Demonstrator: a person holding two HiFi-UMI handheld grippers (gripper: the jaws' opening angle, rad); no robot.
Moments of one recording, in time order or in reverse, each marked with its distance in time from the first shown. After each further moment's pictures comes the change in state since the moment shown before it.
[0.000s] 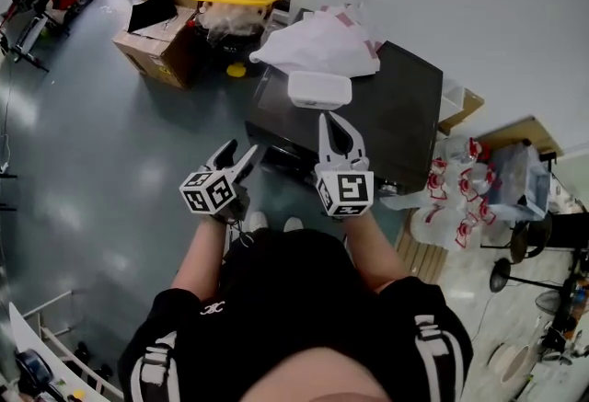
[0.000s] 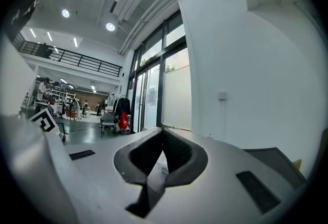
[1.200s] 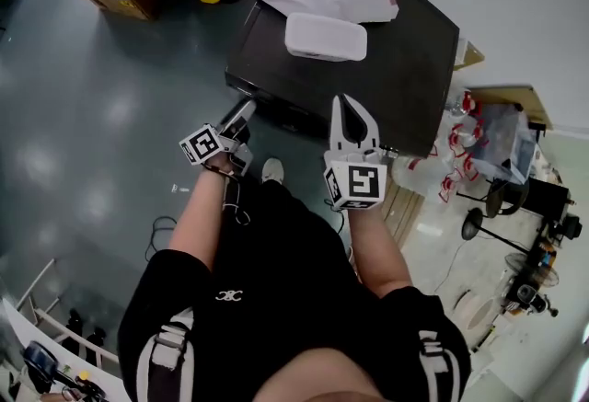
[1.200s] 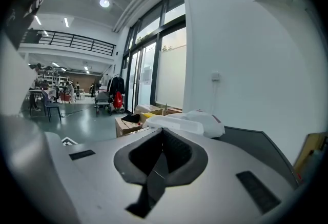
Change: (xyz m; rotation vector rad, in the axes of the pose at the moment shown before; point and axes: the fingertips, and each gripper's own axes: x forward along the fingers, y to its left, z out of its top) left arm 0.097 0.087 -0.127 -0.690 -0.030 -0.247; right arm -0.004 -0.021 -0.099 -0.034 0.240 -0.065
